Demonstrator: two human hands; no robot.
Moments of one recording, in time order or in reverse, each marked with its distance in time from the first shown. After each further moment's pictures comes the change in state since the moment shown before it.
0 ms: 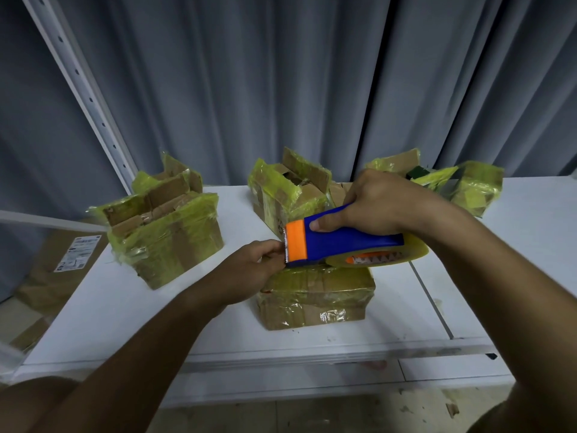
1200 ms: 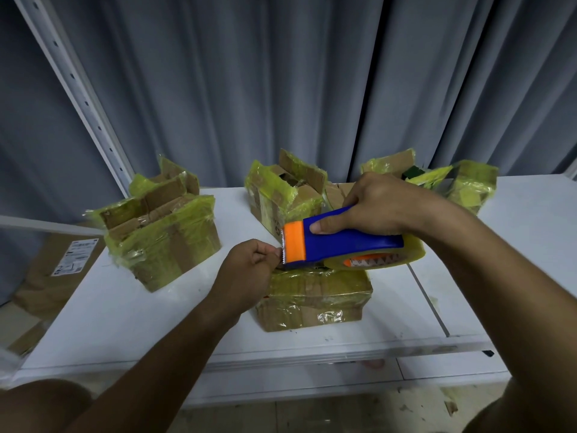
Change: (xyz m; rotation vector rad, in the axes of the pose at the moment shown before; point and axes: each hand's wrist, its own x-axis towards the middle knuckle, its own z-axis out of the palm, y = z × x) left_hand -0.006 0.005 0.021 -0.187 0.347 -0.083; right_hand -0.003 0.008 -0.003 0.060 -0.046 0.012
